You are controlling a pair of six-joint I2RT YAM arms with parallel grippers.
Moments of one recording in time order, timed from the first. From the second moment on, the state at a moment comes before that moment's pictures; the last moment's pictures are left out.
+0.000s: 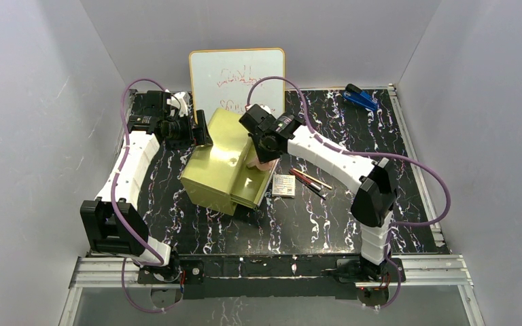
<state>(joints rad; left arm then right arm) -0.08 1.46 1.38 -0.85 0.30 -0.18 0.91 1.89 1.85 -1.06 0.28 0.46</state>
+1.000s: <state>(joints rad) -0.08 1.46 1.38 -0.85 0.30 -0.18 0.92 1.83 1.85 -1.03 0.32 0.43</state>
